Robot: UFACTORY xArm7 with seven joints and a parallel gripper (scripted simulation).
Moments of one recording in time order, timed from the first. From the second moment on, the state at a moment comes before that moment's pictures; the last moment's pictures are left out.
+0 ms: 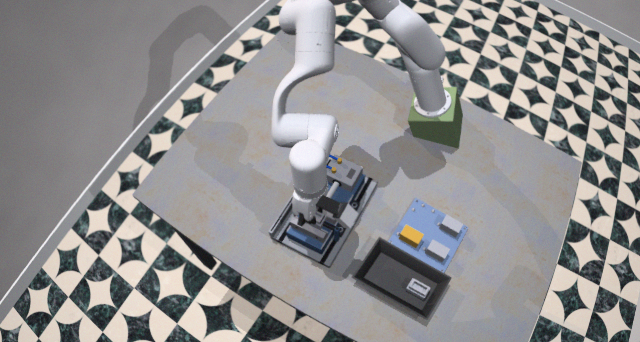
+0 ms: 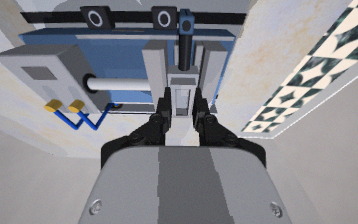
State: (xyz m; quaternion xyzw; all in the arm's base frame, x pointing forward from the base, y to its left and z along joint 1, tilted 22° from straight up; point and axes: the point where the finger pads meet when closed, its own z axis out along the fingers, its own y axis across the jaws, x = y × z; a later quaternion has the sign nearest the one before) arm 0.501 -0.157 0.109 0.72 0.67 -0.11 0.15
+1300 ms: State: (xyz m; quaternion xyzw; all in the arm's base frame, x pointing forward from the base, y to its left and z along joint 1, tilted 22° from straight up) arm 0.499 -0.141 0.149 0.72 0.67 -0.11 0.15
